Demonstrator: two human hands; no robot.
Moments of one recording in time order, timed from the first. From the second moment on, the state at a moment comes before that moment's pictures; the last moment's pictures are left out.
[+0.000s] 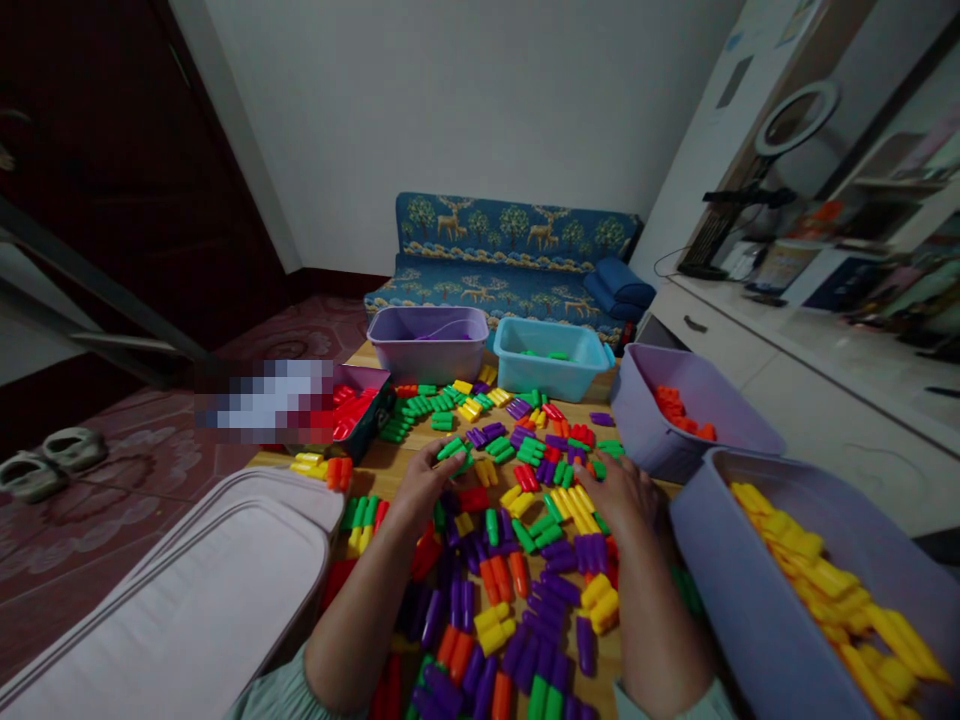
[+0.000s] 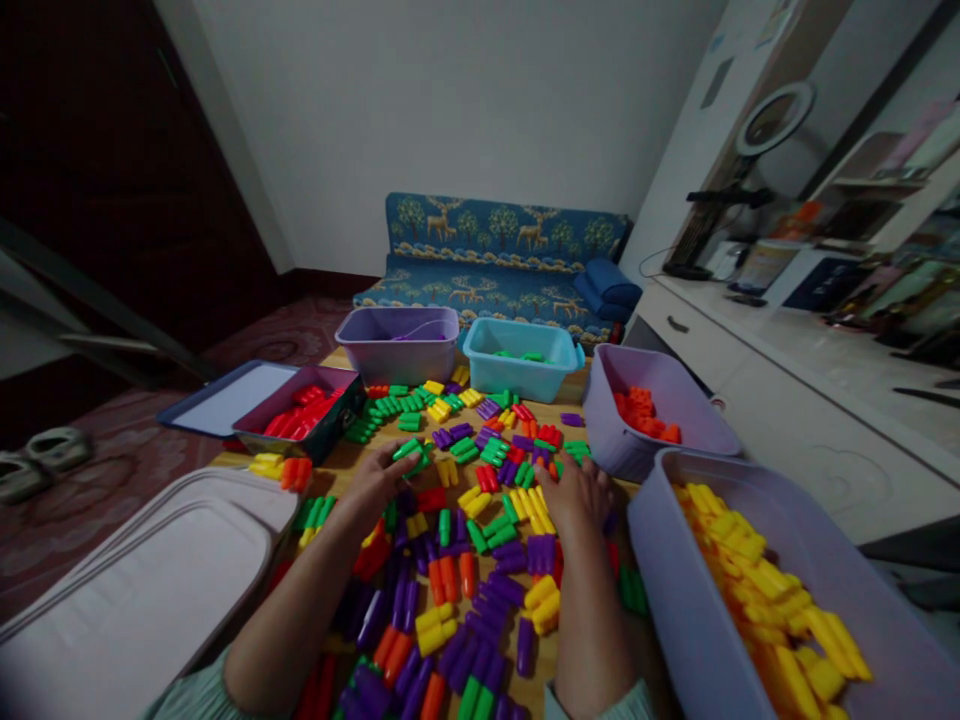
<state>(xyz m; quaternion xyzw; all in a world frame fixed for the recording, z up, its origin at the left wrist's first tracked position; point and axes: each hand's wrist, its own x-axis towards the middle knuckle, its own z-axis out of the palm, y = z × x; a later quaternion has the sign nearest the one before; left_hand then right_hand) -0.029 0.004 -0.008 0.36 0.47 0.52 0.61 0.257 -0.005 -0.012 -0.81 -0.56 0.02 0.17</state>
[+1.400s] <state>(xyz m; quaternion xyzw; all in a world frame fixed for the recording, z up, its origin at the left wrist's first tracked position) -0.030 0.004 -0.007 0.36 0.46 0.54 0.60 0.143 -0.005 0.014 -0.60 -0.78 0.10 0.15</state>
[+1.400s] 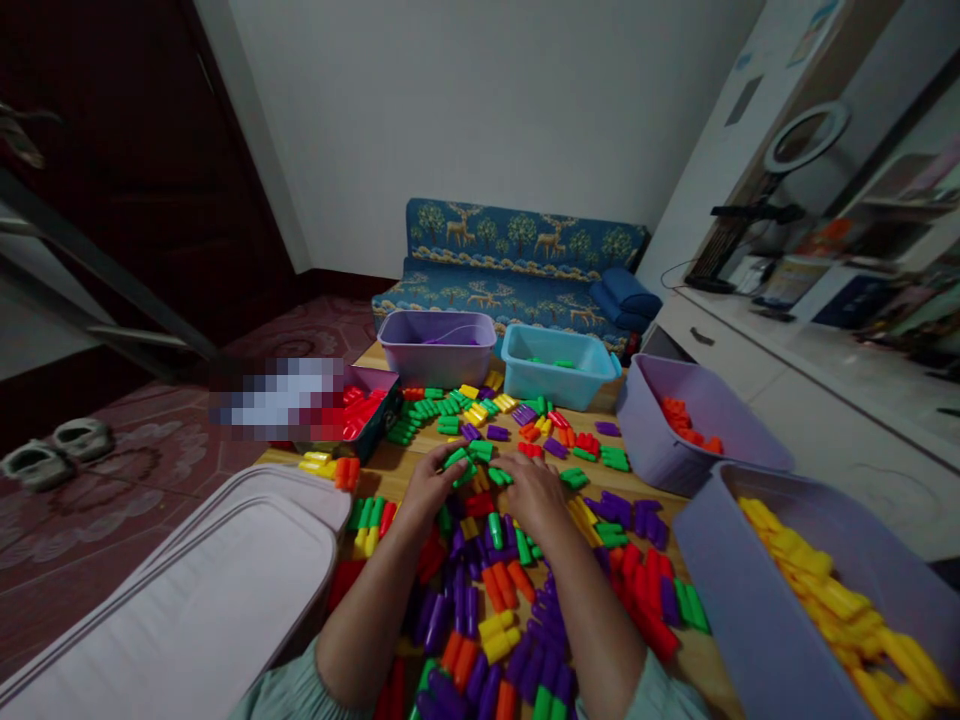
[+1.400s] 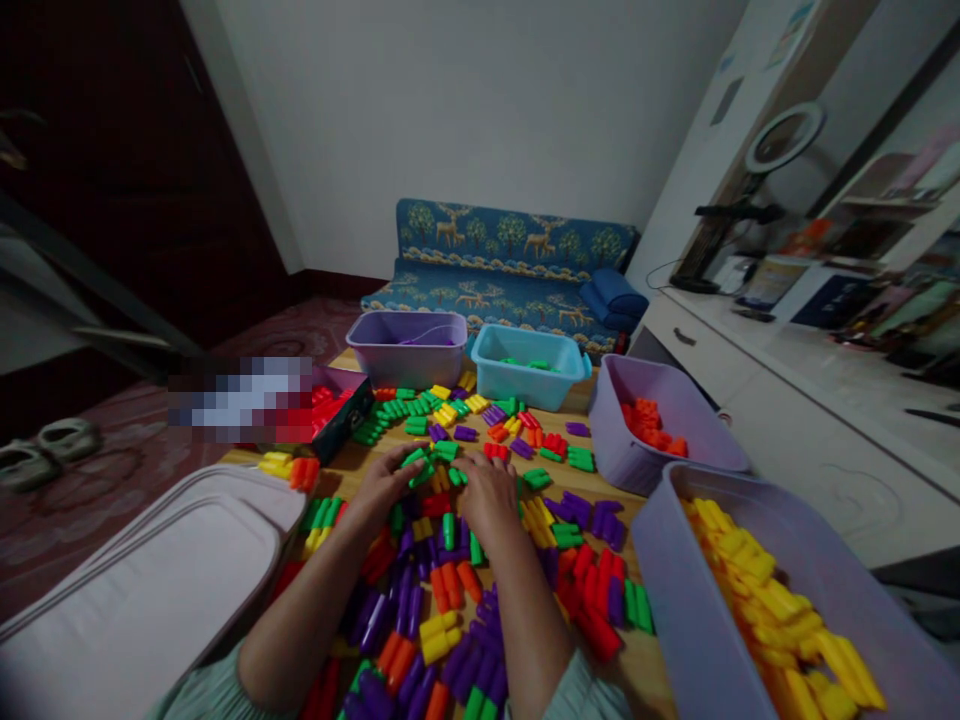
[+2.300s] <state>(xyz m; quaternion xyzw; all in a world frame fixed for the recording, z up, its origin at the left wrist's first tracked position) -0.041 0.000 0.011 0.60 0.54 0.49 0.33 0.147 -0.014 0.010 -0.55 -0.50 0.42 0.52</state>
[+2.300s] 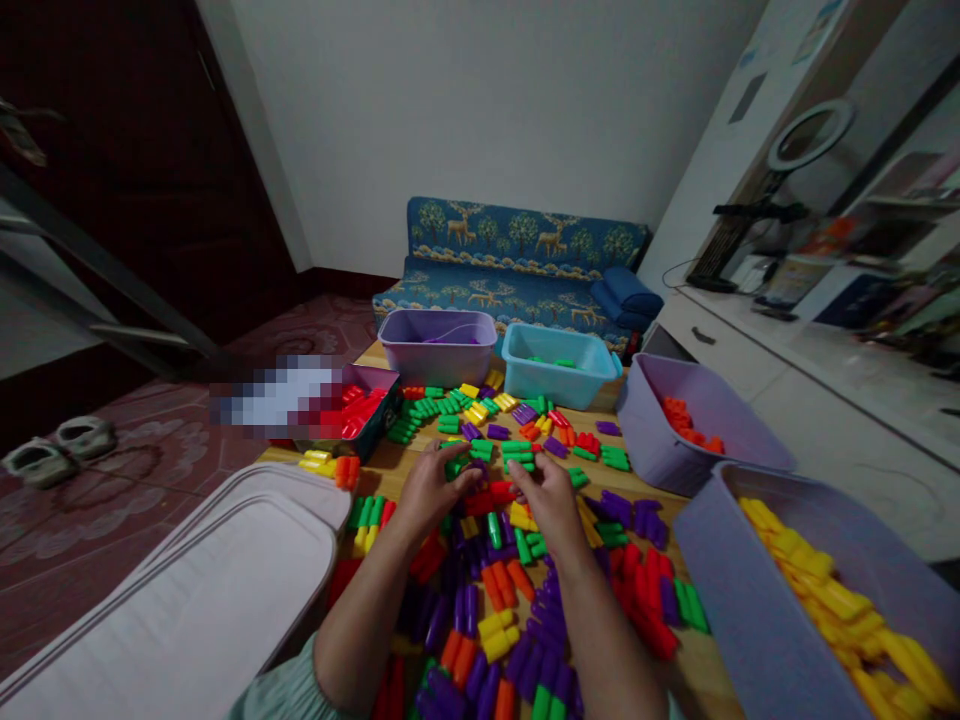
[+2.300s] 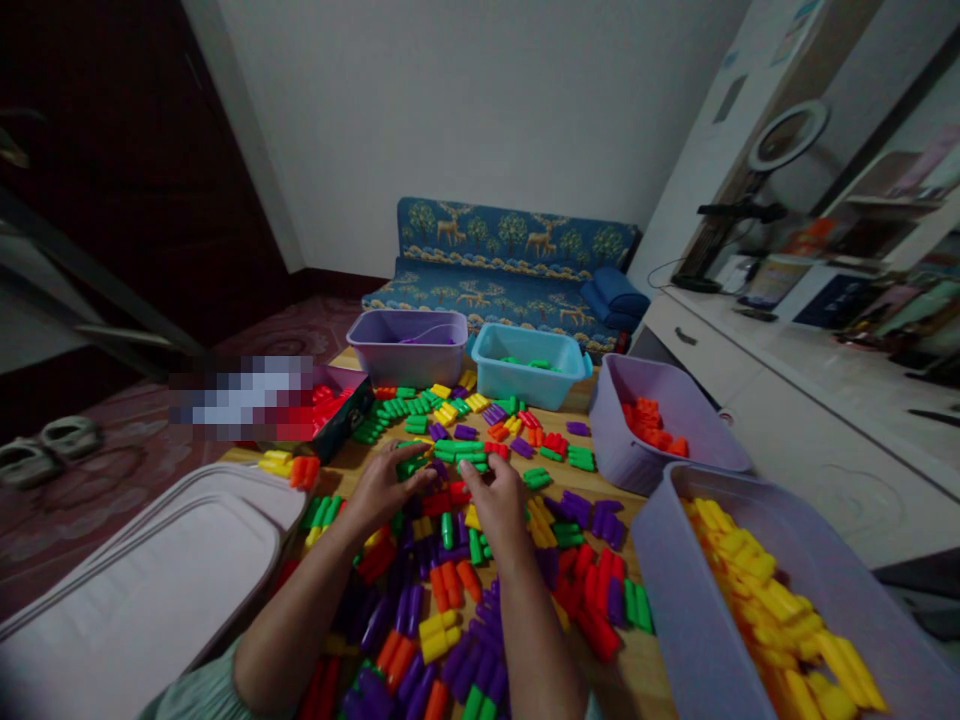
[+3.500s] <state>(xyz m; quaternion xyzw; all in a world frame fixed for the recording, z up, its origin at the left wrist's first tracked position) -0.027 -0.010 0.020 0.62 0.43 0.43 0.49 0.120 -0.029 0.020 -0.47 -0.48 0.62 0.41</state>
